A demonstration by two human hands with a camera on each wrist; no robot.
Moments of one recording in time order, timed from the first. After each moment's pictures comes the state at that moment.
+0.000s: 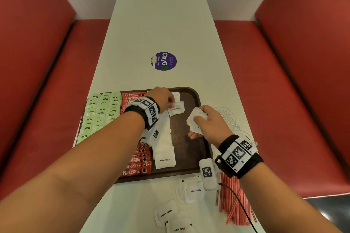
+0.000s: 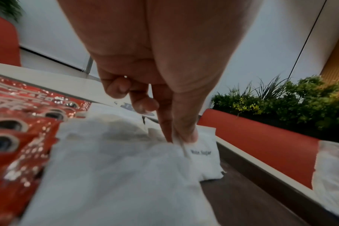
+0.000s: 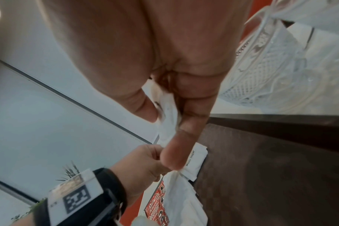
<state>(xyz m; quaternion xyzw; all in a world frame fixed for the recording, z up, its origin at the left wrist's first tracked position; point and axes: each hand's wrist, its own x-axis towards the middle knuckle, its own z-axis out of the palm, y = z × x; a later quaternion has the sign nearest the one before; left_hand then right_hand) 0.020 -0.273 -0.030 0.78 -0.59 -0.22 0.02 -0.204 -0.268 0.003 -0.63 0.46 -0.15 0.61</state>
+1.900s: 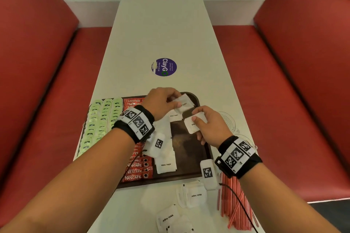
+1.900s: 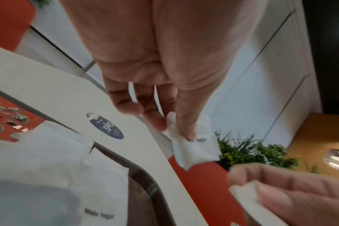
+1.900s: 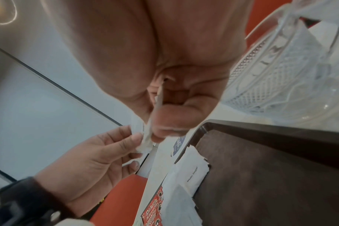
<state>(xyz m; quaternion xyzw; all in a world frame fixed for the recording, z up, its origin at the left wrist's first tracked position) 0.001 -0.236 0.019 0.74 -0.55 -0.27 0.28 -0.204 -0.276 0.004 -0.70 0.45 -0.14 0.54</state>
